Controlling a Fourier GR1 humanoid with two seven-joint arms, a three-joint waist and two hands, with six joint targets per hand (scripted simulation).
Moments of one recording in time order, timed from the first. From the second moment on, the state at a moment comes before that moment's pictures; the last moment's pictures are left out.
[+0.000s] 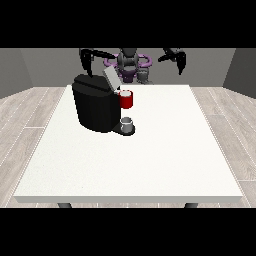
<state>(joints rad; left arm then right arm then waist) -0.37 0.00 0.15 -1.11 -0.18 -0.30 -0.16 -0.51 -0.20 -0.22 -1.08 -0.06 0.00 0.11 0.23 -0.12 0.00</state>
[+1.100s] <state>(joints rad) -0.25 0.08 0.15 -1.40 -0.11 -0.25 -0.09 -0.71 -0.17 -0.13 -1.00 -0.01 0.01 0.06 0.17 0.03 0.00</state>
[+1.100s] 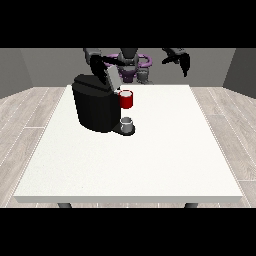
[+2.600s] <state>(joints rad) -0.36 0.06 0.06 -1.40 -0.14 -0.27 -0.12 -0.92 -0.35 -0.10 -1.07 0.23 -0.06 0.38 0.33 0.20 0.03</state>
